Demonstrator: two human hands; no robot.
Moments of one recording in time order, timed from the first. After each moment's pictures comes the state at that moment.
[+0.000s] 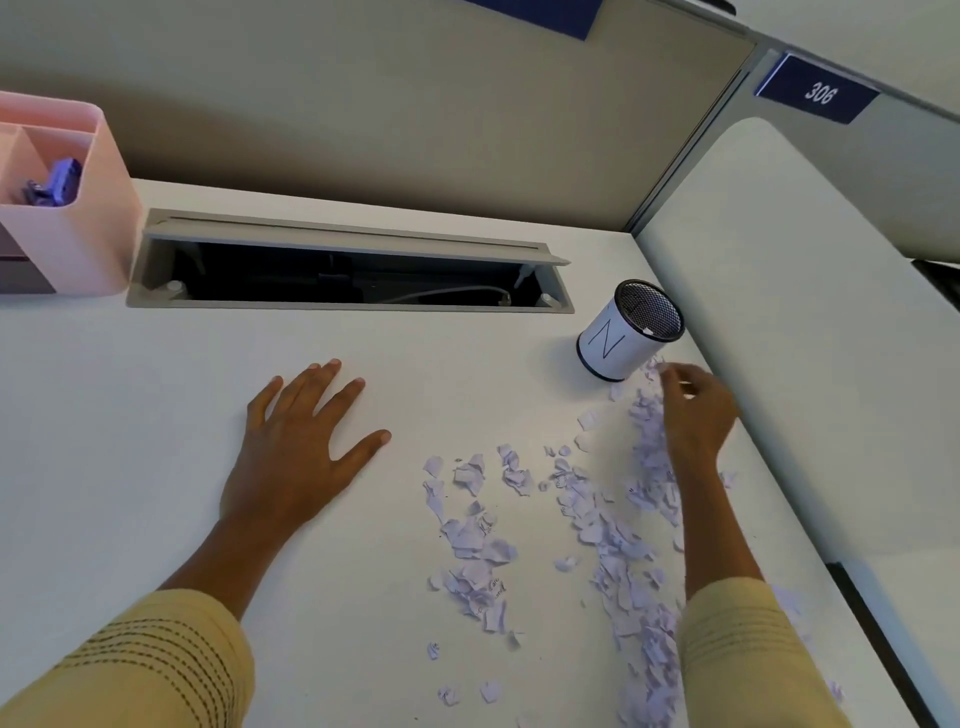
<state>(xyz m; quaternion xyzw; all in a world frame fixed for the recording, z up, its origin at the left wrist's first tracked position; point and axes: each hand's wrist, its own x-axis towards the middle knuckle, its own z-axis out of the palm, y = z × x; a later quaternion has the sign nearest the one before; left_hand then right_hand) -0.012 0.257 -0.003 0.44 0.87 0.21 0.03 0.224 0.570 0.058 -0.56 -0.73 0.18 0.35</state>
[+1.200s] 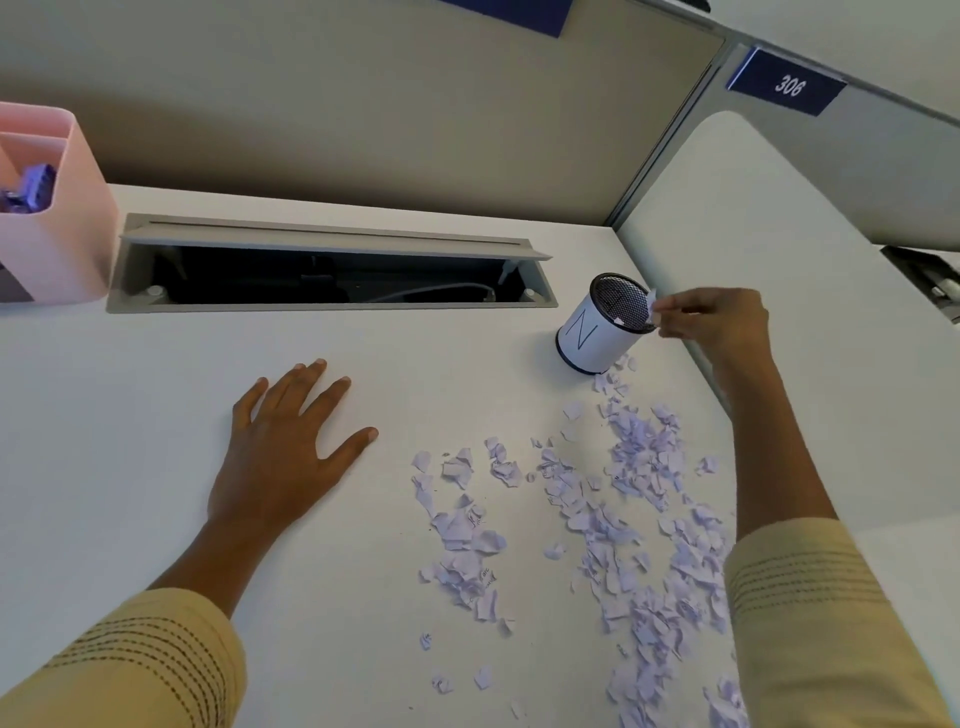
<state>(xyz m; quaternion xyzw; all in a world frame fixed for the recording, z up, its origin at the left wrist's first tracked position) -0.010 0.257 0.000 0.43 0.88 0.20 0.03 0.213 0.593 0.152 -0.44 -0.77 0.36 0.30</state>
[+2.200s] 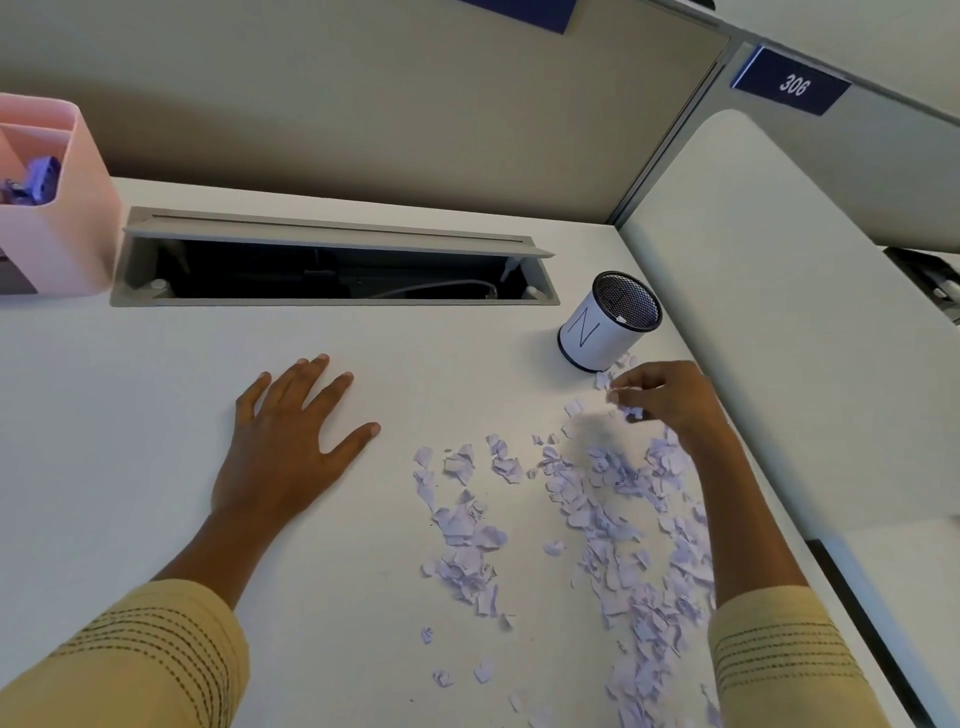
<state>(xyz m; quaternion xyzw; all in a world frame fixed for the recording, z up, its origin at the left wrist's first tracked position) -0.011 0.257 -0.003 0.43 0.87 0.22 0.02 0.230 0.555 0.102 -0.50 -0.77 0.37 0.12</state>
